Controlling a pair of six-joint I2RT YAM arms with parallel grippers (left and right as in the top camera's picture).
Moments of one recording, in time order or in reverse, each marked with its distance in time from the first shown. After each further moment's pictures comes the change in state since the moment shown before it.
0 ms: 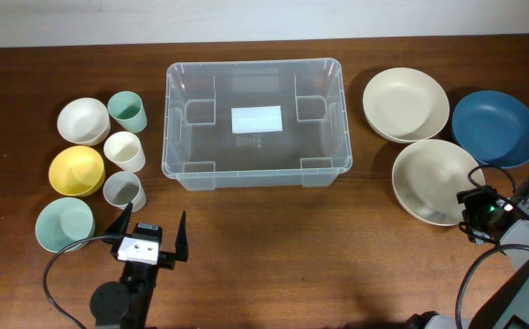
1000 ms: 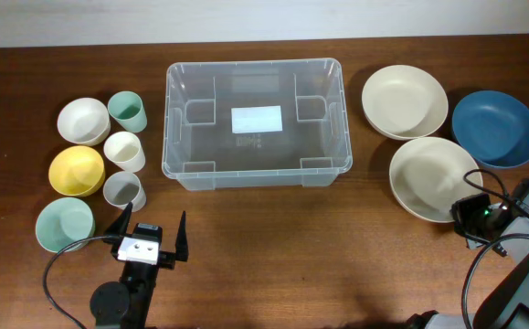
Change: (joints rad) left arm 0.000 0.000 0.000 0.000 0.000 0.000; right arm -0.001 0.052 0.002 -0.068 -0.047 0.000
